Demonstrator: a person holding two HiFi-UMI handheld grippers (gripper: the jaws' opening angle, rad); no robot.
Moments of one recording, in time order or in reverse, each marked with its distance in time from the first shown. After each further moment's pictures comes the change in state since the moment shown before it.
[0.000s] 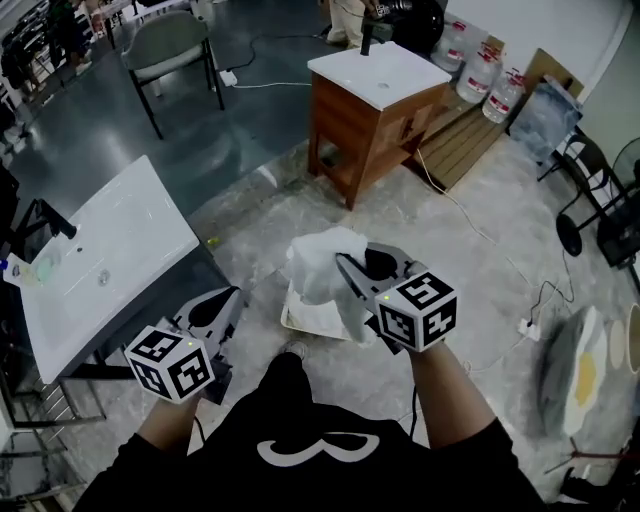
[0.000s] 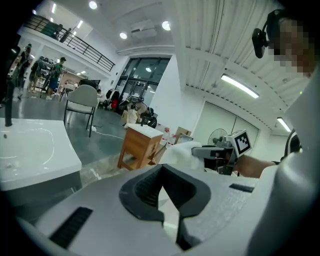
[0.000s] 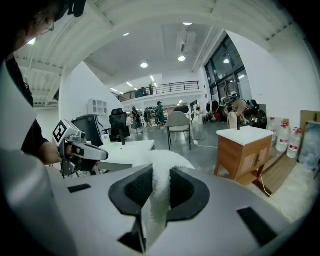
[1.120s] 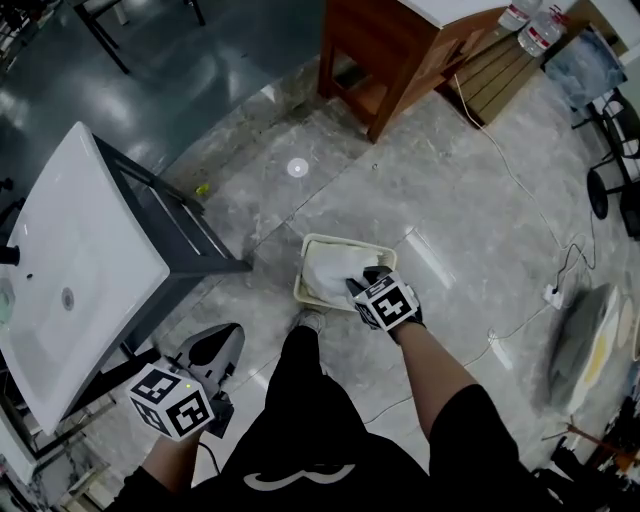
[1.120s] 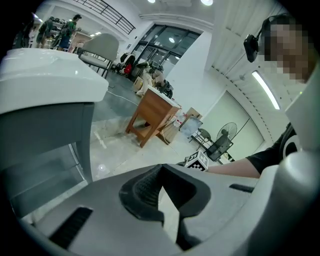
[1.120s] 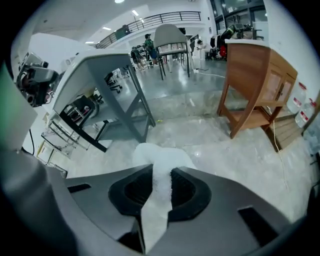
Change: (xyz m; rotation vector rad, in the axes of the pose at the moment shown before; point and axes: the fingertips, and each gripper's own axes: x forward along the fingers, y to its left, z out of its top) left arm 0.106 0.174 -0.138 -0.258 0.321 -0.002; right arm 0.234 -0.104 -0.370 0.105 0.726 0.031
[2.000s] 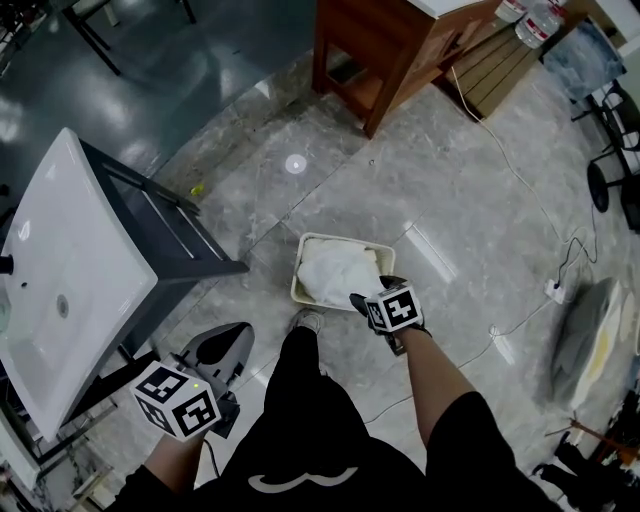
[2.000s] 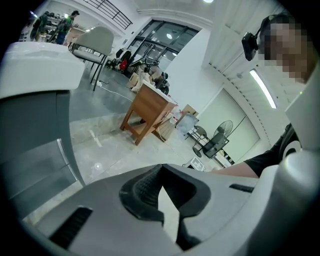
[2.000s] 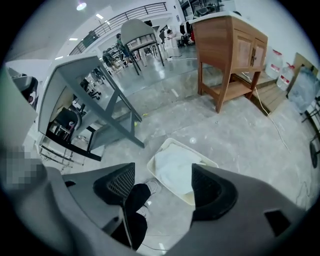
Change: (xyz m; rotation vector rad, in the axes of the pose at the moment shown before) left arm 0.035 -0.010 -0.003 0.014 0.035 -0.048; right arm 0.021 -0.035 -0.069 0.278 0.059 -0.060
